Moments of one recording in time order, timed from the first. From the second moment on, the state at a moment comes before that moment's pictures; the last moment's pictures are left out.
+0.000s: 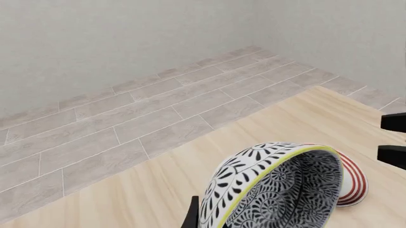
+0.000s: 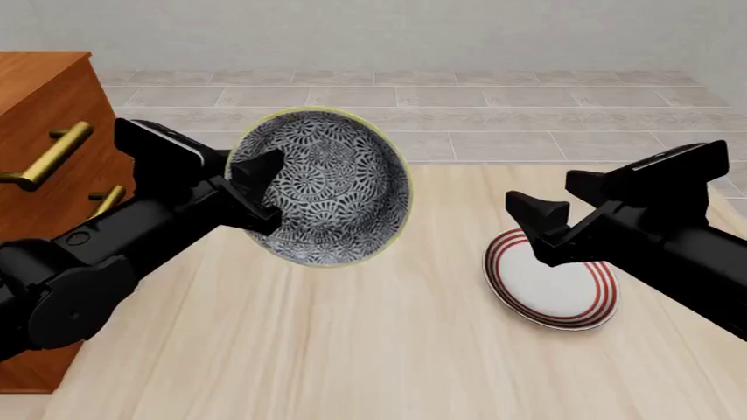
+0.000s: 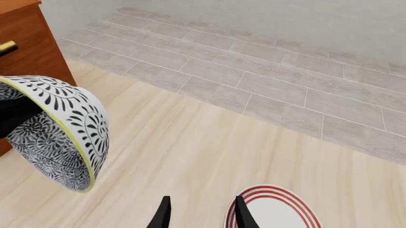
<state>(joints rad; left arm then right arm) -0.52 1.15 -0.70 -0.27 0.05 0.42 0.90 -0.65 0.10 -0.03</state>
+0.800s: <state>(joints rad) -0.45 1.10 -0.91 0.01 0.10 0.45 0.88 -0.64 0.10 -0.01</state>
